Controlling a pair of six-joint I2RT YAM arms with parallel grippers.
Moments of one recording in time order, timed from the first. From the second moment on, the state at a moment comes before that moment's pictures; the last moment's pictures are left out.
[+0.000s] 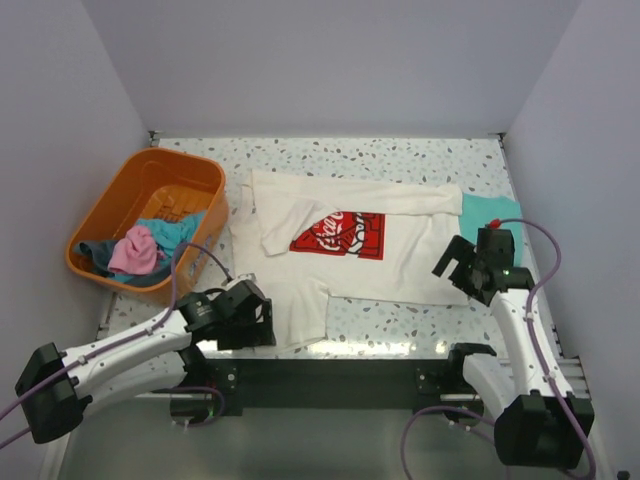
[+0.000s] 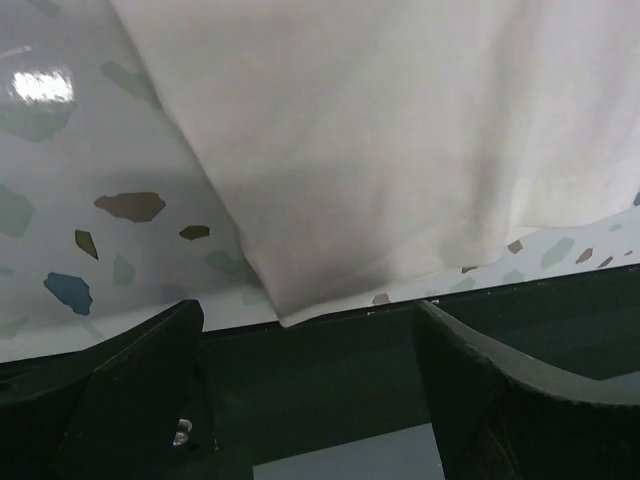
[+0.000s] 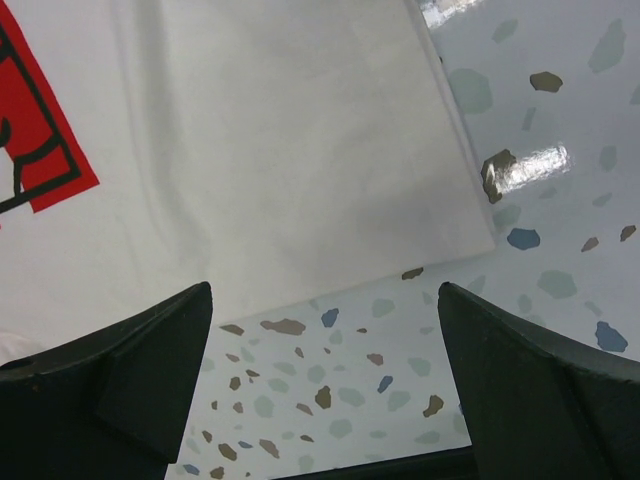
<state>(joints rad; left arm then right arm) -0.90 0.85 0.48 -0.83 -0.06 -1.00 -0.07 0.88 0.68 -0.77 0.02 0.50</state>
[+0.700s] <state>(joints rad) -0.94 1.00 0.44 -0.76 0.01 -1.06 -0.07 0.86 0.58 -0.74 0.03 0.60</state>
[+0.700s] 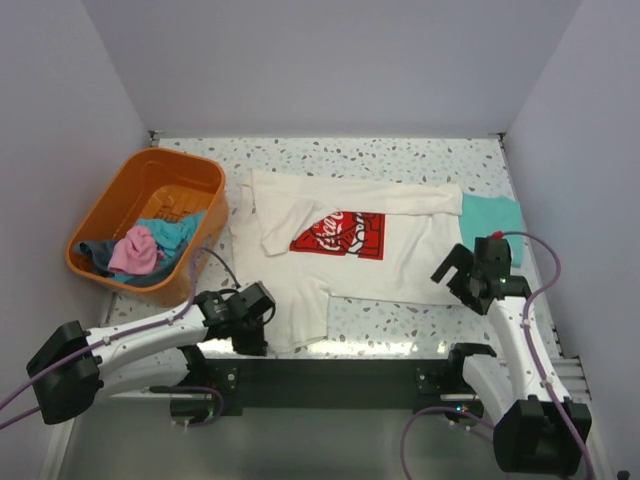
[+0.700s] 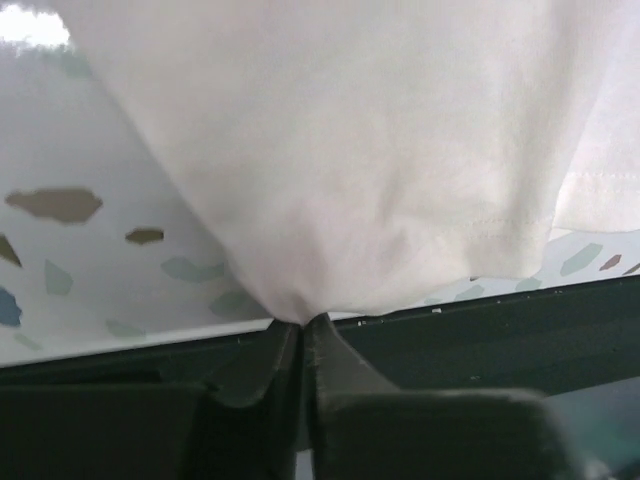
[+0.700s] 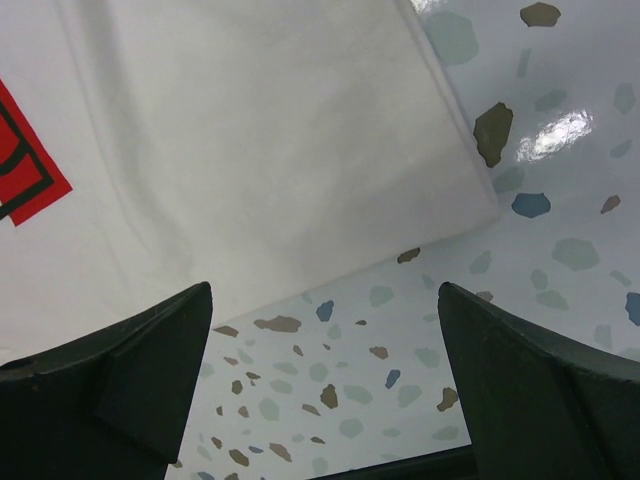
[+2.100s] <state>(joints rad) -0.86 1.00 0.69 -0.62 -0.16 -0.93 -0.07 0.82 0.31 -0.45 0.08 0.84</state>
